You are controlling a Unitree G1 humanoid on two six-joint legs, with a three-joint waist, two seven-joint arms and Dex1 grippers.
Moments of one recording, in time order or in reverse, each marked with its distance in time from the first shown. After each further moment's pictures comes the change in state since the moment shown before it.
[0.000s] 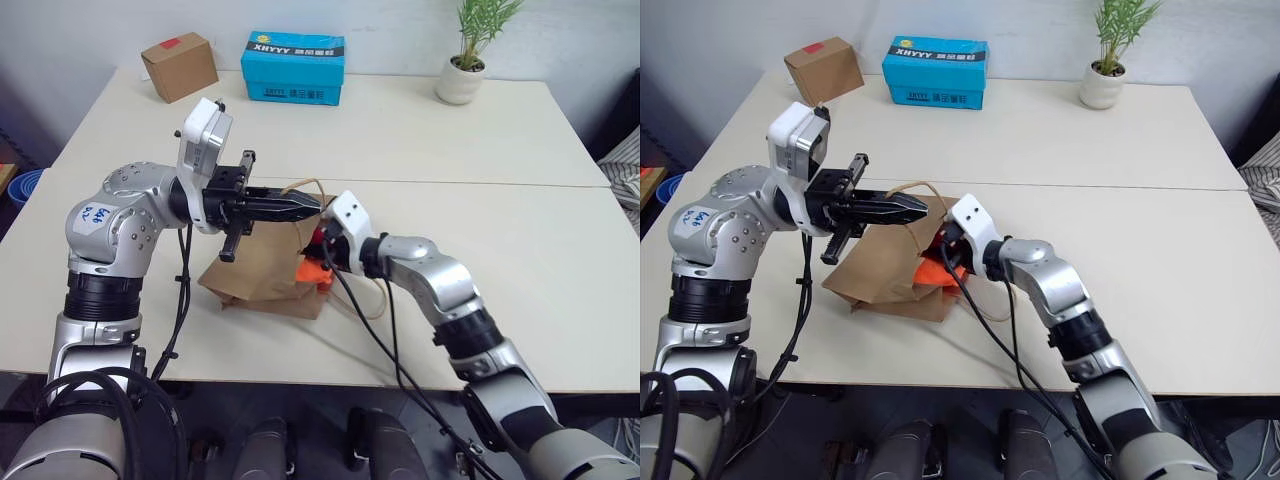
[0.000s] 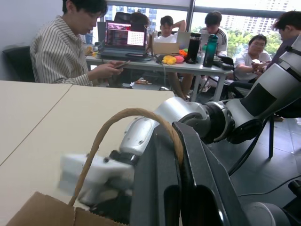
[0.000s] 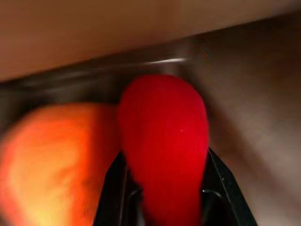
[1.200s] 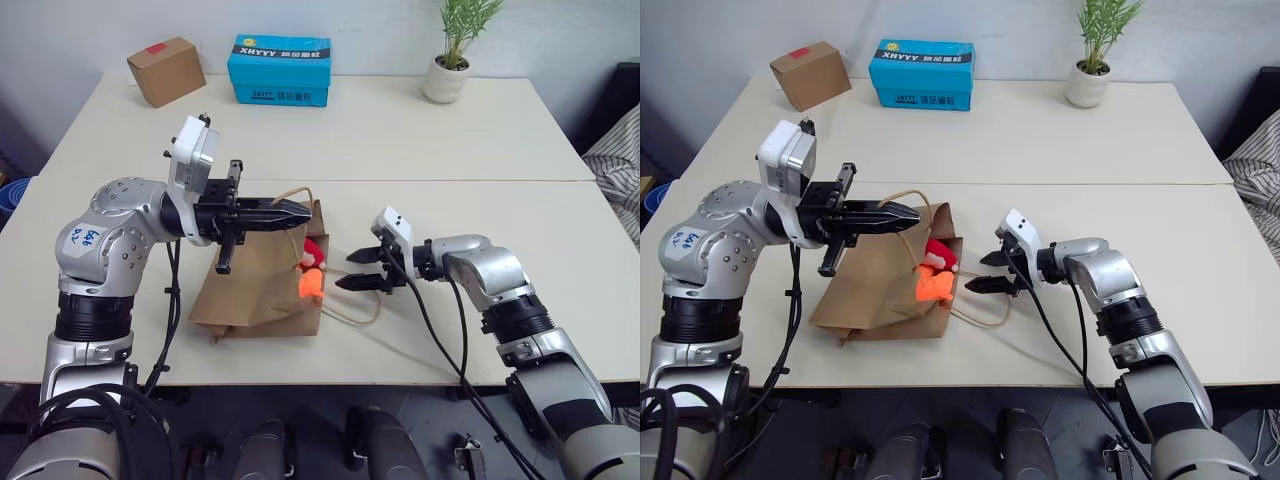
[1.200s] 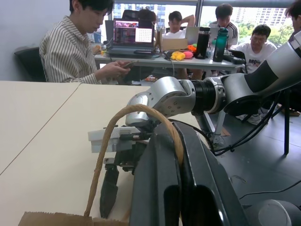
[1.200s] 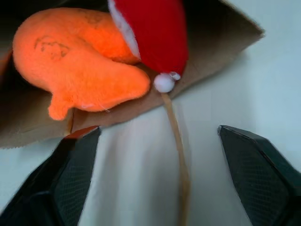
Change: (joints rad) left arm 0.098 0.021 0.041 -0.079 0.002 -0.049 0.063; right arm 0.010 -0.291 0.020 0.108 0.105 0.092 0.588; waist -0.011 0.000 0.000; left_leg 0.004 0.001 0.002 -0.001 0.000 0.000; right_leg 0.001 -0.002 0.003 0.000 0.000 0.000
